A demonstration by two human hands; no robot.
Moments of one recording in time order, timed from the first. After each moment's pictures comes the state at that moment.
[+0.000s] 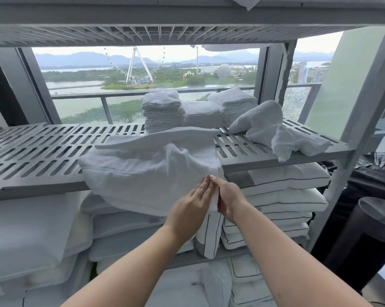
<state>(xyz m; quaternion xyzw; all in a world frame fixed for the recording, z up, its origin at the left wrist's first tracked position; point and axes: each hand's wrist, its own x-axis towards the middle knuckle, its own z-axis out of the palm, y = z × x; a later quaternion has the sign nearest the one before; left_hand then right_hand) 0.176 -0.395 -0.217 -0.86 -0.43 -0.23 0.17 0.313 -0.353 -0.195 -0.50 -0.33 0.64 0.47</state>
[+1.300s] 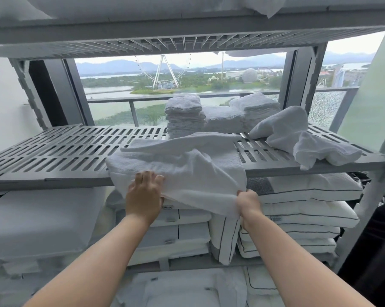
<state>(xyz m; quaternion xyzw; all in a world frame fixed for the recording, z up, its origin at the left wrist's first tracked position) 0.054 -0.398 -0.200 -0.64 -0.72 -0.15 0.20 0.320 -0.332 -0.224 -0.64 -0.39 0.46 0.49</state>
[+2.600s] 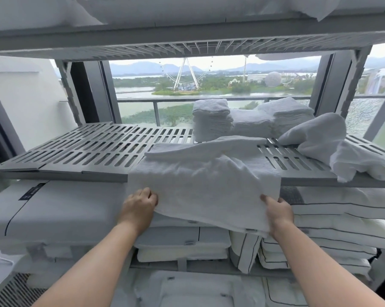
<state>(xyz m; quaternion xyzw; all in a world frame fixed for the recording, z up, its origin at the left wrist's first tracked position) -0.040 -0.434 -0.227 -0.66 -0.73 -0.05 0.19 0.320 -0.325 -0.236 -0.61 -0.34 0.48 0.52</state>
